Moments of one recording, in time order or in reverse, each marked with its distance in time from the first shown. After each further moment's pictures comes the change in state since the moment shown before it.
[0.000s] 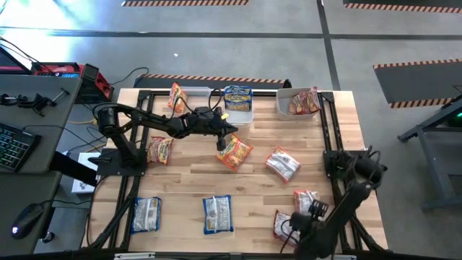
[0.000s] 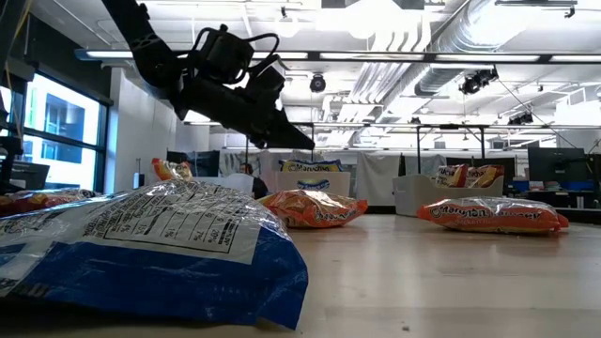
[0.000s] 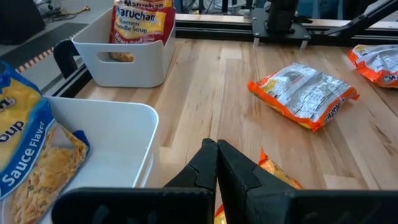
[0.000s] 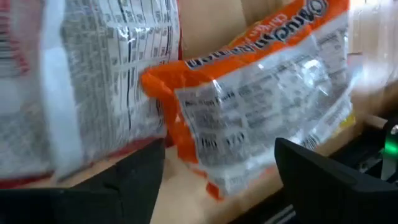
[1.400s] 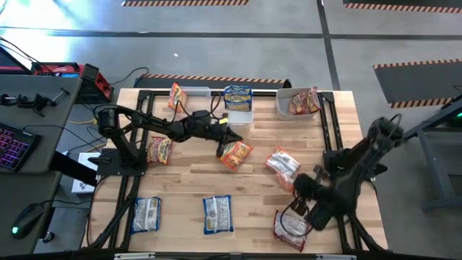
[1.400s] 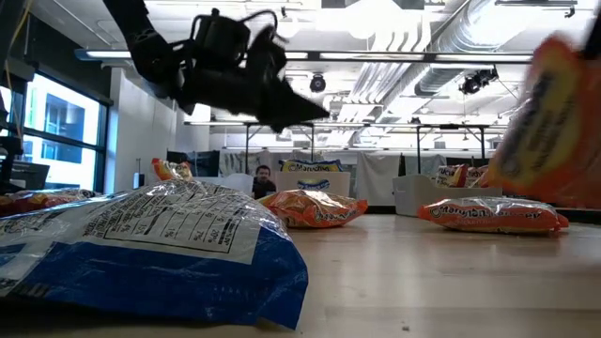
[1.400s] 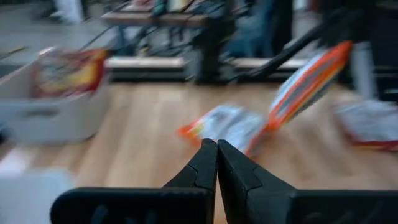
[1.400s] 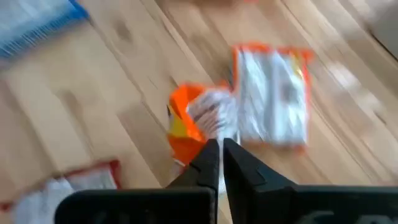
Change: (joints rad) left arm -0.068 0.000 0.005 0.146 0.185 -0.033; right arm -0.126 -0.510 -0.242 0.057 0.552 0.077
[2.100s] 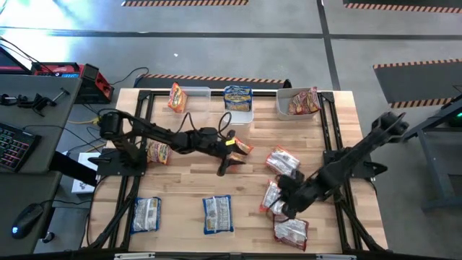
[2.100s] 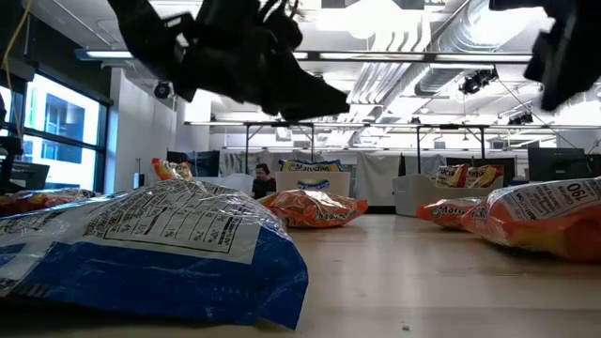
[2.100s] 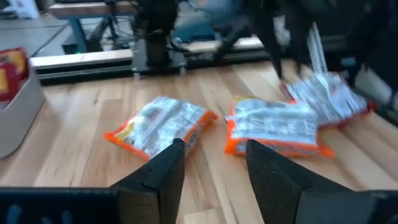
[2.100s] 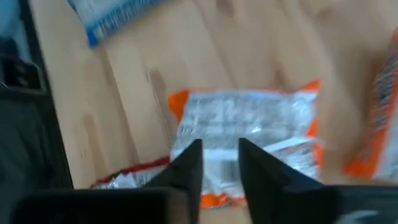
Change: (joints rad) left arm -0.188 0.035 0.057 -0.084 -0.087 0.044; right arm -0.207 -0.107 -0.314 0.718 -0.290 -0.438
